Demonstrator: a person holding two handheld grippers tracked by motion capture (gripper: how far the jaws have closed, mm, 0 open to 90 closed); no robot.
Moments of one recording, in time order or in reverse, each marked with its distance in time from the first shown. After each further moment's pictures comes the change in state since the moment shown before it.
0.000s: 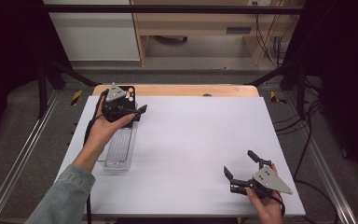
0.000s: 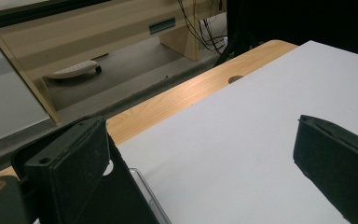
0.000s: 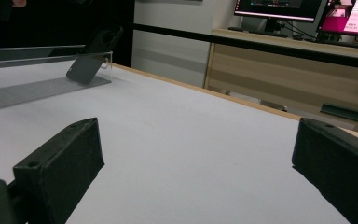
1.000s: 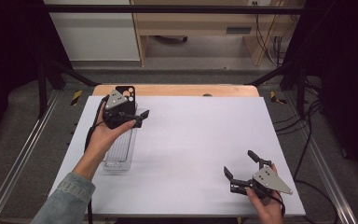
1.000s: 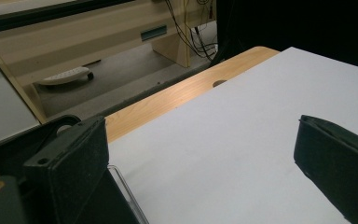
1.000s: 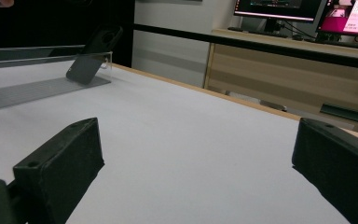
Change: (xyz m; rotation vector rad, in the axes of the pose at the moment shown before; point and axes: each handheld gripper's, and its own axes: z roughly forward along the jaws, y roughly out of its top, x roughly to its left) left arm -0.017 -0.006 -0.013 -0.036 -0.027 -0.006; right arm 0.000 0.000 0.000 -0.001 0.000 0.000
